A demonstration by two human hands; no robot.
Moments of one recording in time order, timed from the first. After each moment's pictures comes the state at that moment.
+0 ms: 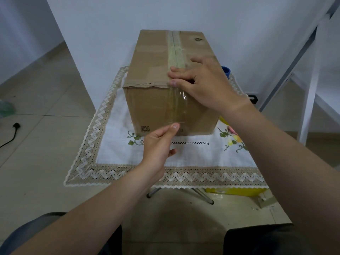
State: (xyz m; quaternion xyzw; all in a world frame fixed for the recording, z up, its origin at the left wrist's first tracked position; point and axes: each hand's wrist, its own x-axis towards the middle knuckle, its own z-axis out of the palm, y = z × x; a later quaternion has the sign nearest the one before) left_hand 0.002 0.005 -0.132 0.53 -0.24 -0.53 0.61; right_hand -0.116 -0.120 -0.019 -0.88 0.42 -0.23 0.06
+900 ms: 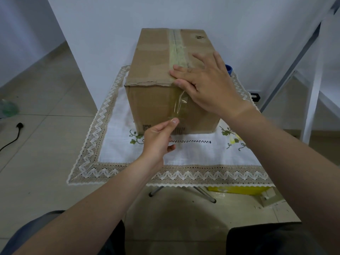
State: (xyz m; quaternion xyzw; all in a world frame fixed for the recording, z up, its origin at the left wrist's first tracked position) left_hand 0.013 -0.008 -0.136 0.56 -0.25 -0.53 0.58; right_hand -0.119 -0.115 -0.036 -0.89 0.39 -0.22 -0.09
